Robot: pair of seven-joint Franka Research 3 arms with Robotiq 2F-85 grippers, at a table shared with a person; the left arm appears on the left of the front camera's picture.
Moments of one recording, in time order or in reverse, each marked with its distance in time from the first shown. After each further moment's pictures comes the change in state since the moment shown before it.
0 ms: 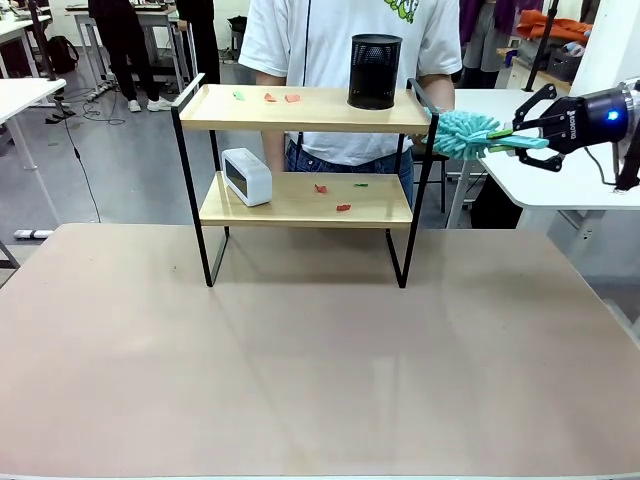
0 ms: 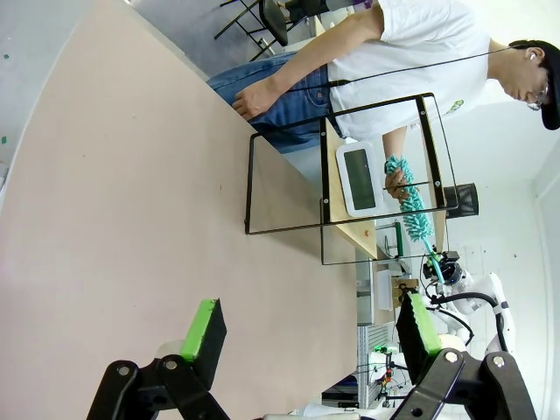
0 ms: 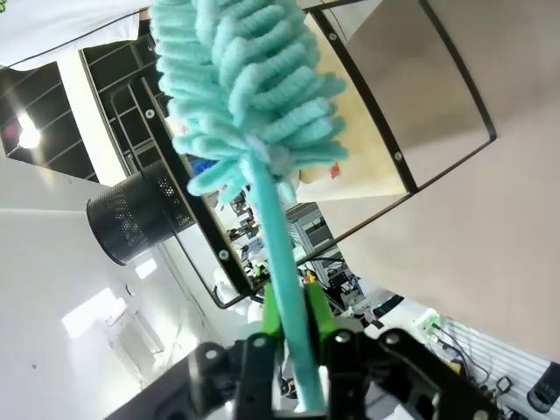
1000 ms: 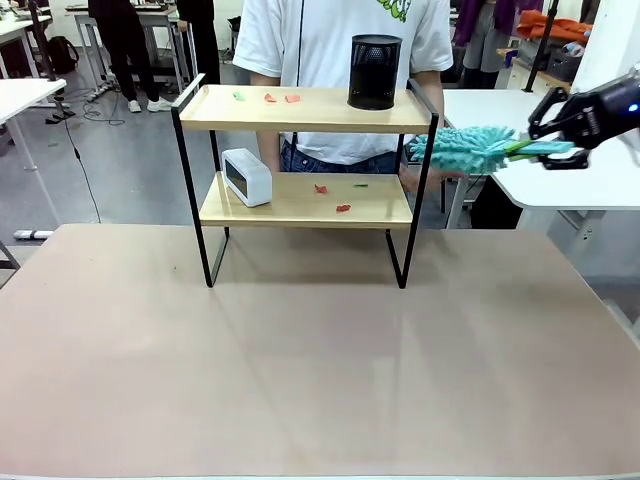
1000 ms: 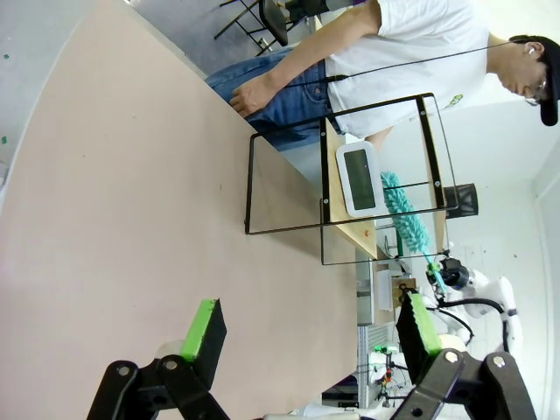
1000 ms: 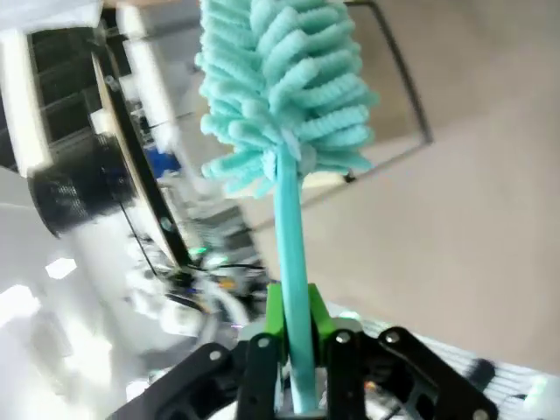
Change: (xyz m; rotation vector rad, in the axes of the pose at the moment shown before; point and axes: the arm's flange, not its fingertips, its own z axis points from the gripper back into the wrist) left arm 0.000 0.000 0.000 0.000 -0.001 0.000; right arm -0.036 0.021 0.025 -0.276 -0.037 0.196
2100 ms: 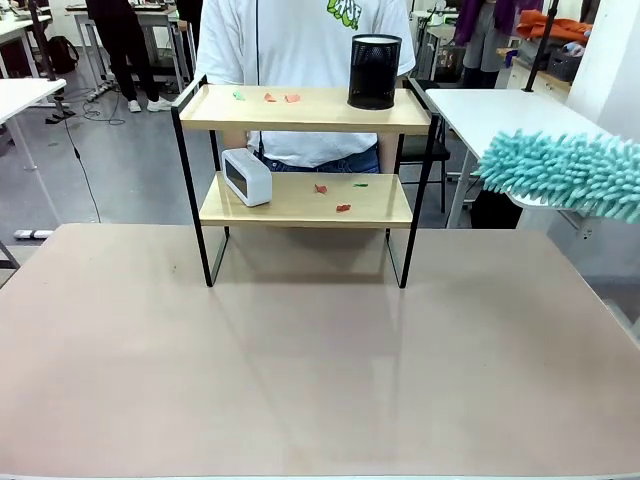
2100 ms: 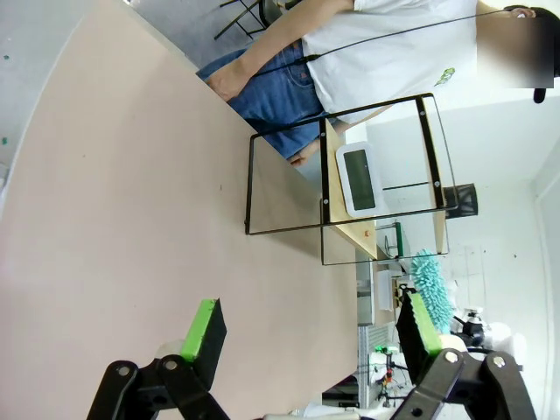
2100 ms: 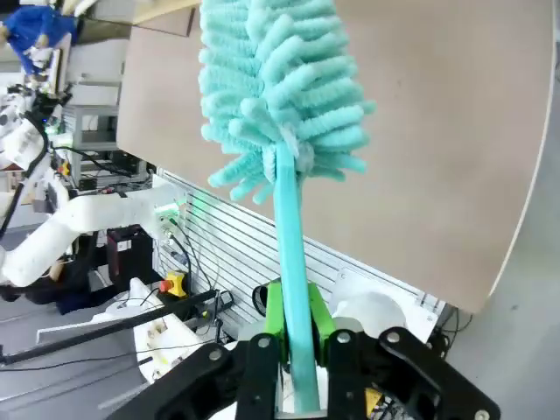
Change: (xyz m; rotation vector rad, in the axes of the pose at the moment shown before) left arm 0.000 0.000 0.000 0.001 0.000 -0.001; right arm -0.167 -0.088 0.160 -0.246 0.074 0.556
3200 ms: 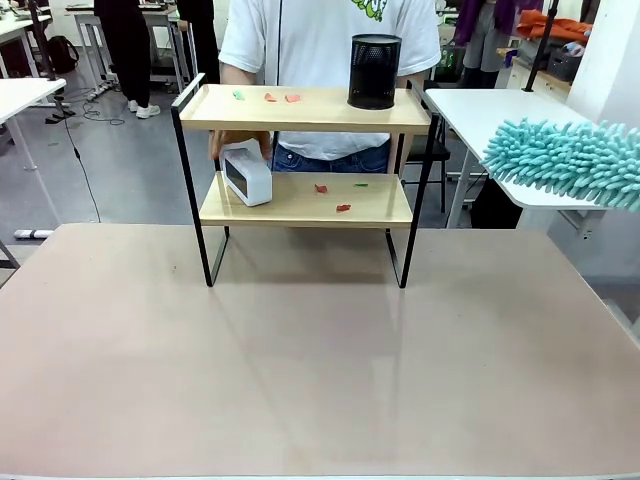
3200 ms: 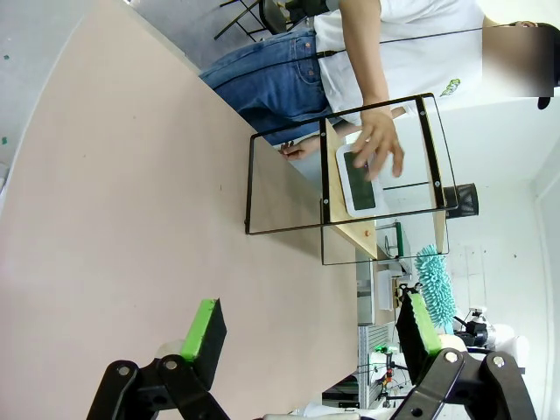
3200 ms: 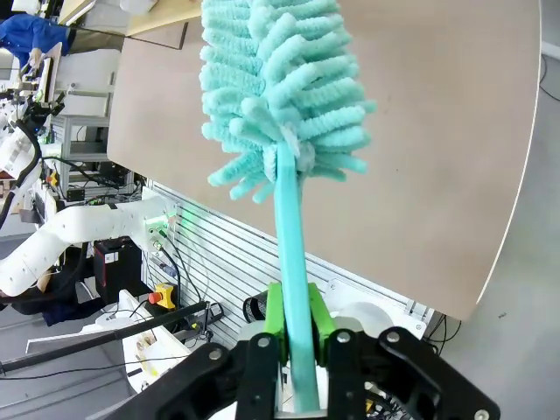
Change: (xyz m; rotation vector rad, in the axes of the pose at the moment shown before) left arm 0.000 0.000 0.000 0.000 0.000 0.000; right arm 0.001 0.010 0.009 -0.040 -0.045 0.017
